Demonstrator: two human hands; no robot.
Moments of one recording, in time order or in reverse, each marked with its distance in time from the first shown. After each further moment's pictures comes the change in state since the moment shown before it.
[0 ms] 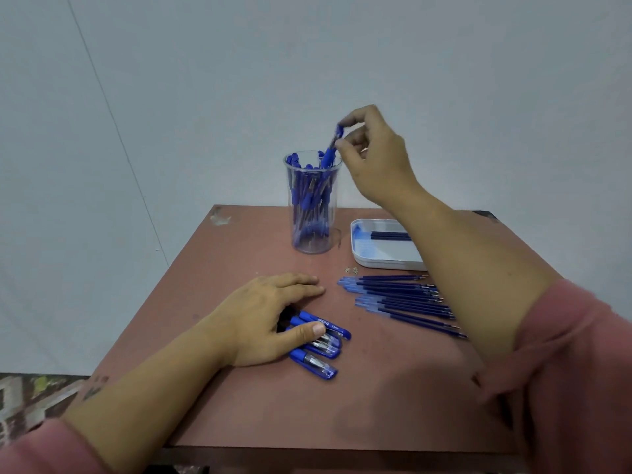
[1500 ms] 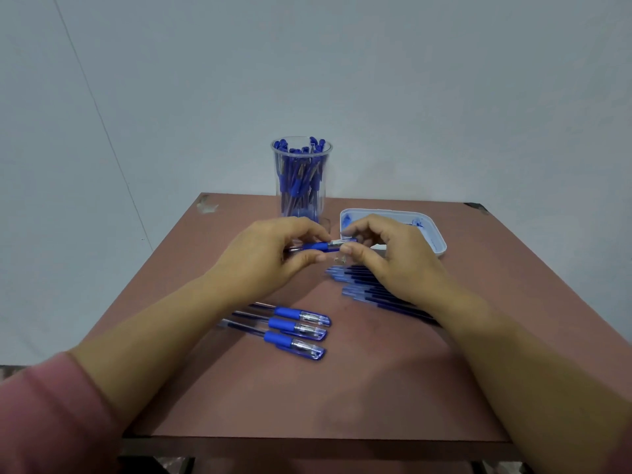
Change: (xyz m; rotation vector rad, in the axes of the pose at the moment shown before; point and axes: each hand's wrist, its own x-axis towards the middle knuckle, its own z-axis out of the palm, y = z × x) left_hand 0.045 0.020 -0.018 -0.181 0.378 0.026; right_hand -0.123 0.010 -0.030 0.029 -0.313 0.077
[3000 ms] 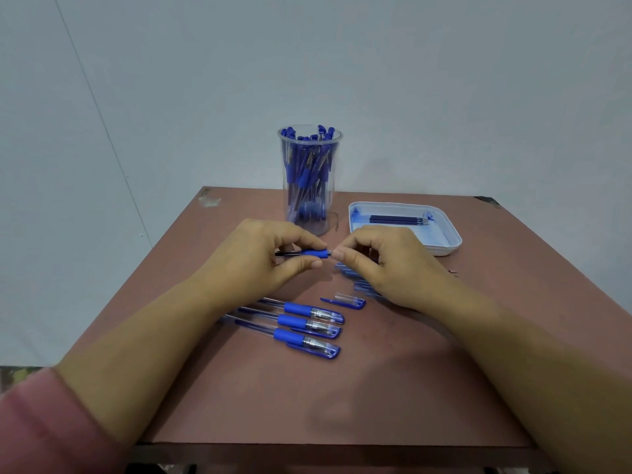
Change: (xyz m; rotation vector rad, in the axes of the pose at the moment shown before) left_hand -0.014 -0.016 -0.004 -0.072 -0.001 0.020; right_hand 0.002 0.004 0.022 -0.141 -0.118 -0.003
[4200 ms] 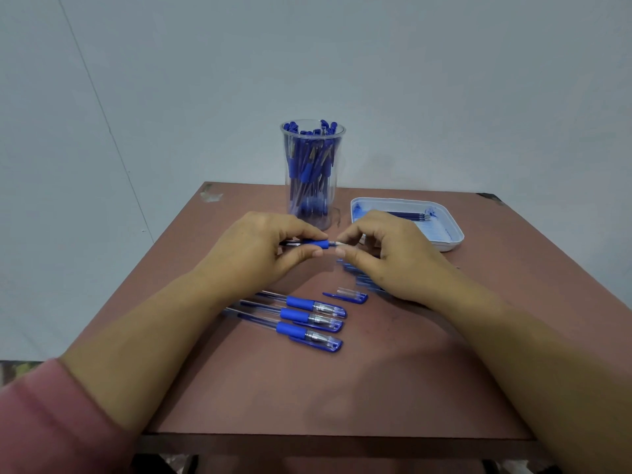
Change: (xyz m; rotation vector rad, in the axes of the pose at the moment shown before) left_hand 0.003 -0.010 0.001 0.085 0.054 0.087; right_hand 0.000 -0.004 -0.002 -0.045 0.017 0.028
